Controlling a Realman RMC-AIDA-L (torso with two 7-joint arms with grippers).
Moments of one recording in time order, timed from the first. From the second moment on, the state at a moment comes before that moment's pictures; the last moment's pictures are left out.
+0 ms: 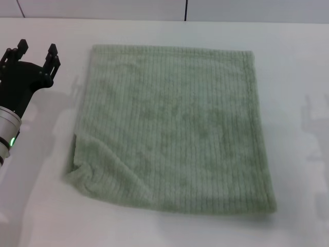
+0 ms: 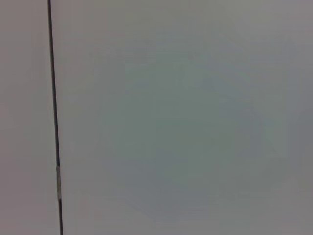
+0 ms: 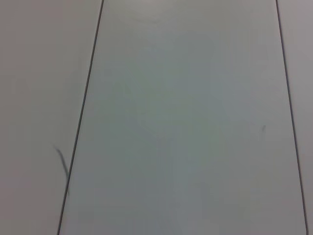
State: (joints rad) left arm -0.15 -2.07 -1.30 -0.64 2.88 0.85 -0.06; right arm 0.15 2.08 -2.50 -0.53 -2.16 1.59 2.87
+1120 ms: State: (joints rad) left arm -0.13 -2.07 -1.33 -0.59 2.88 0.89 -0.08; right arm 0.10 2.09 -2.49 -0.49 -1.65 1.58 2.96
